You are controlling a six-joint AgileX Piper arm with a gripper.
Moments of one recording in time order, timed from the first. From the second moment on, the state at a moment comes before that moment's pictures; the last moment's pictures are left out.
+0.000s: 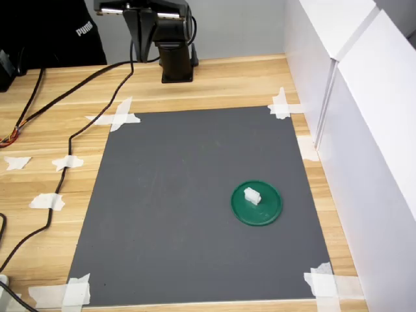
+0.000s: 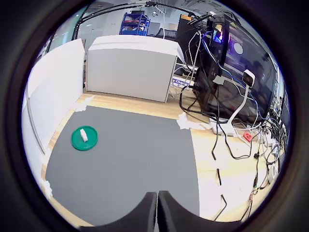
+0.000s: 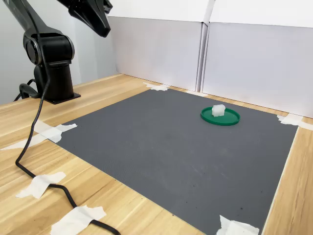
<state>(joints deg) -3.5 26.9 -26.0 1.1 31.6 -15.0</state>
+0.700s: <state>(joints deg) -3.5 6.7 -9.7 1.4 30.5 -14.8</state>
